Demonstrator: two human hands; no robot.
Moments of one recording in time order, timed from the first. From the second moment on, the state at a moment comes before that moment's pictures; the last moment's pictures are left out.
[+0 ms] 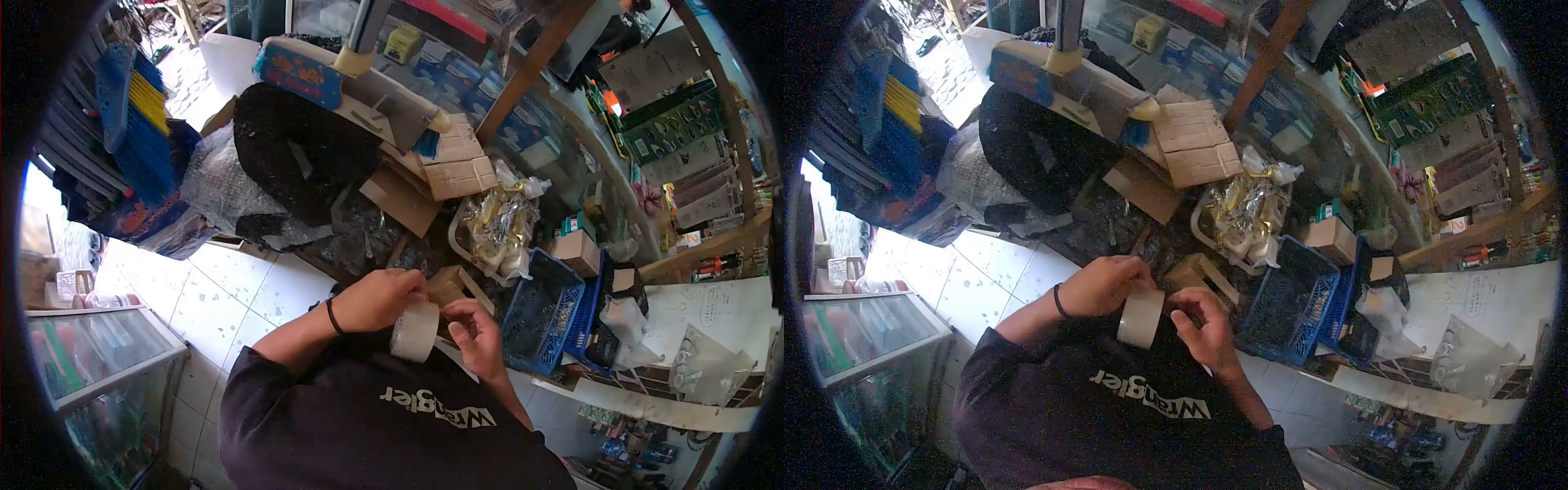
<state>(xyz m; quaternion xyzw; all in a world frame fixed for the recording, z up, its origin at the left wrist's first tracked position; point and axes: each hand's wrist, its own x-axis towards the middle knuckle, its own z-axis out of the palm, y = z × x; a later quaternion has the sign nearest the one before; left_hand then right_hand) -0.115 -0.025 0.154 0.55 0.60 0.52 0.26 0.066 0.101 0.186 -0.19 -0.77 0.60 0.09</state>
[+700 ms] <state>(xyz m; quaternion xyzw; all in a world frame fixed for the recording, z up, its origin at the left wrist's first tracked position) -0.130 -0.066 0.189 0.57 0.61 0.50 0.21 -0.001 0.088 0.230 -0.01 -0.94 0.33 0.03</state>
